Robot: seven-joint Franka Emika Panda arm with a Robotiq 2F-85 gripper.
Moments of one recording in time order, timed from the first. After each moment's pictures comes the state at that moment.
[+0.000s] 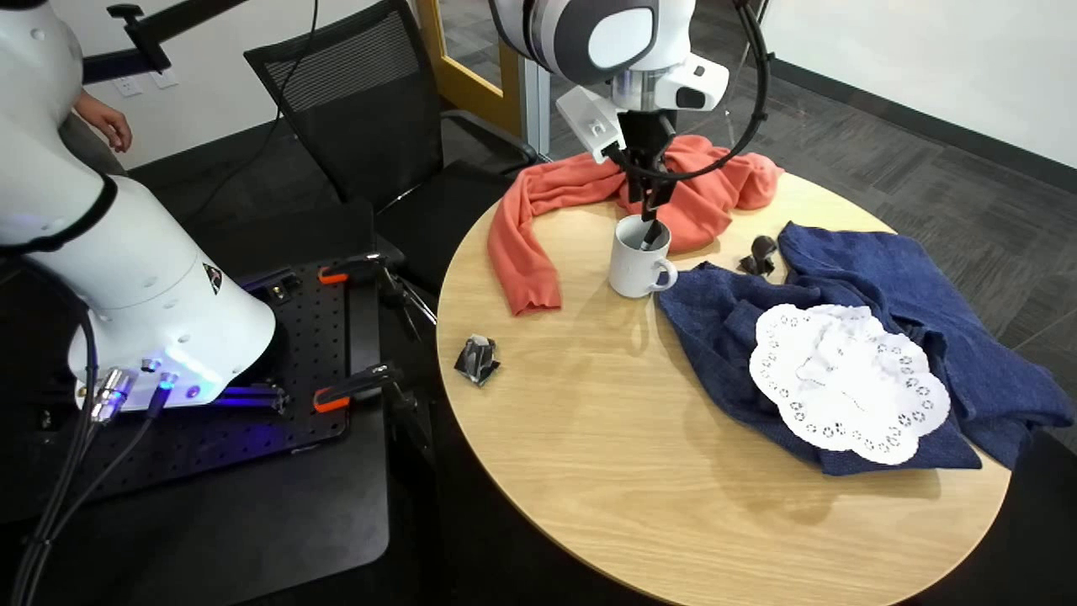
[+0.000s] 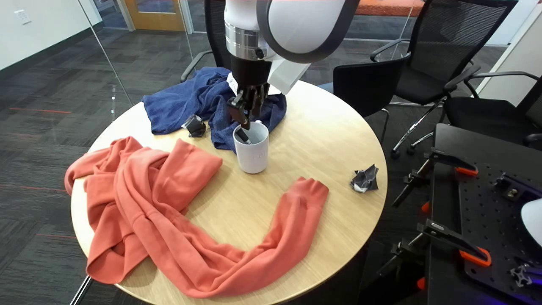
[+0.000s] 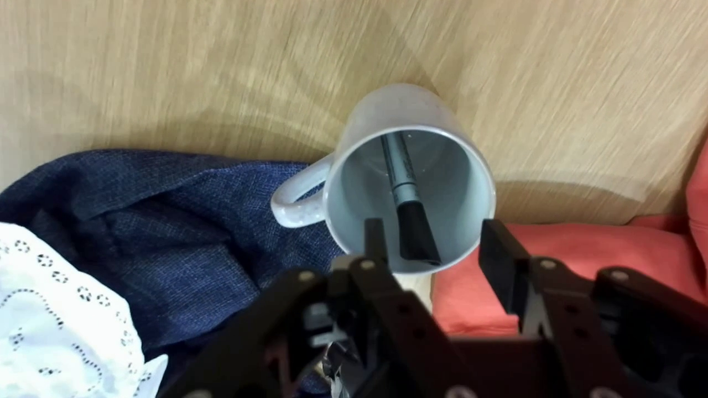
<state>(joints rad) 0.04 0.47 0.02 -2.07 -0.18 2.67 0.18</state>
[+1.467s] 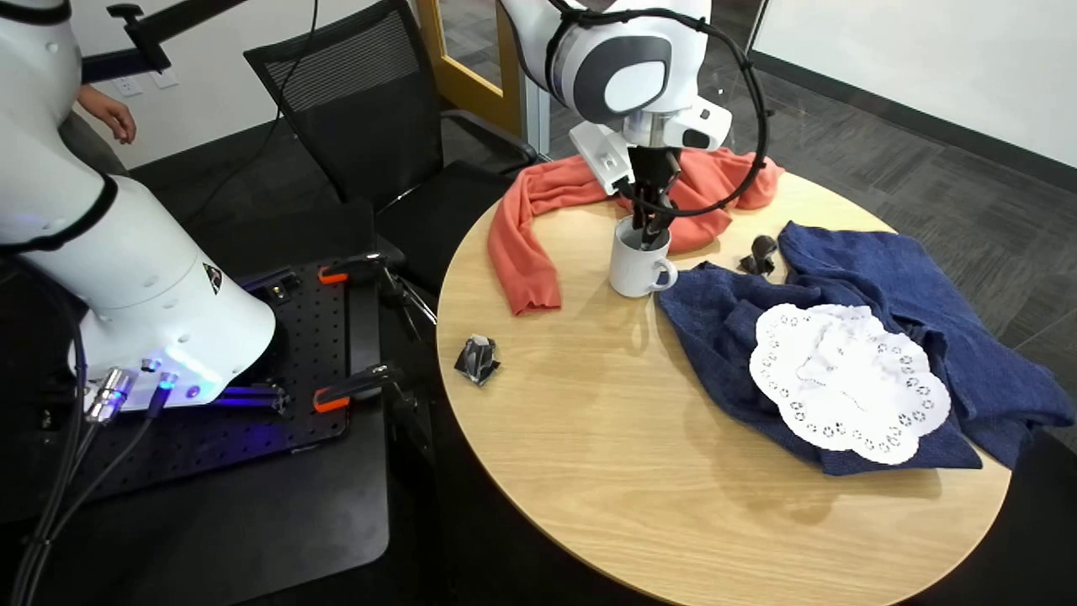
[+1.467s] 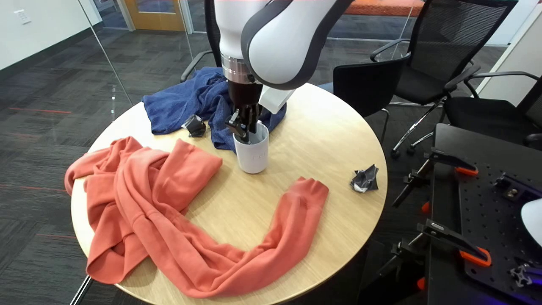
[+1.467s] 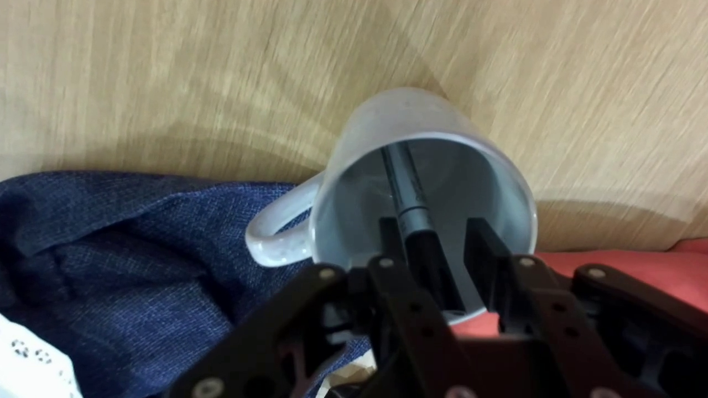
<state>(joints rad) 0.05 0.62 0.01 -1.97 -0.14 2.67 0.16</state>
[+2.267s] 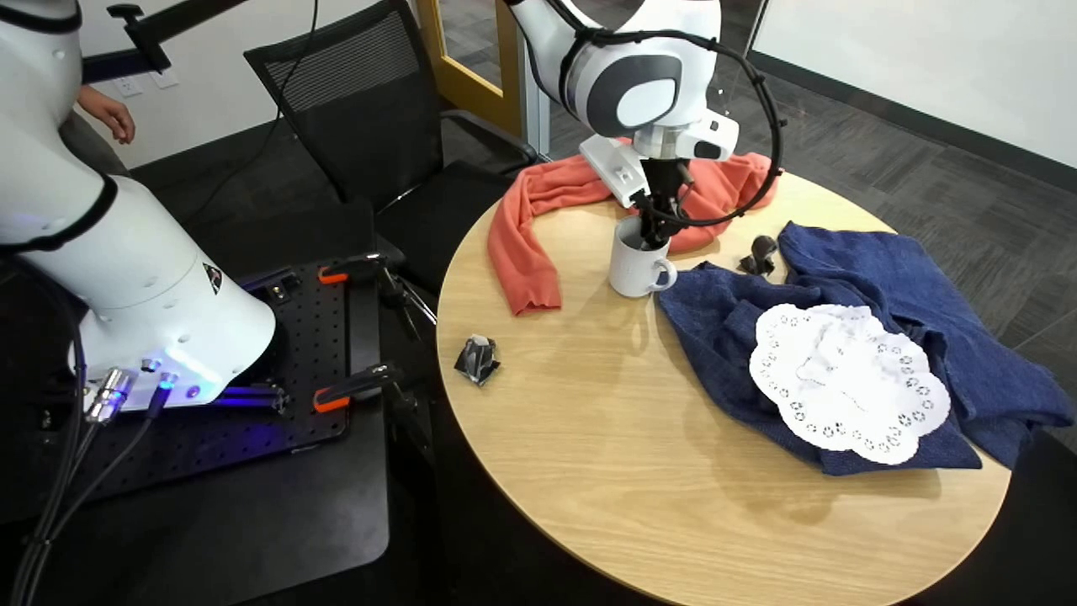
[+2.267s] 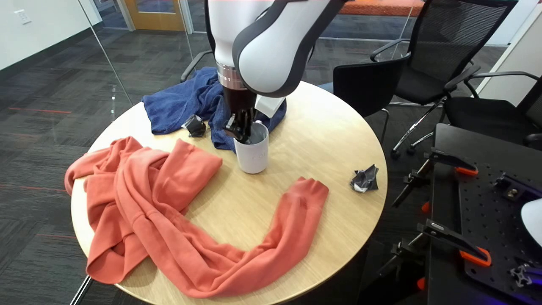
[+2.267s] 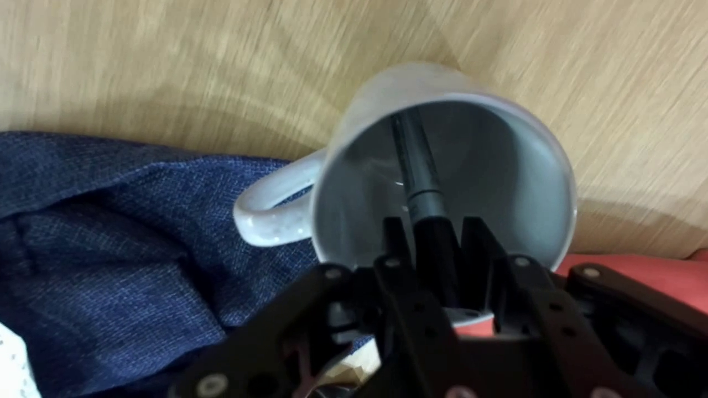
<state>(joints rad) 0.04 0.70 0.01 -1.89 -0.13 2.67 0.08</state>
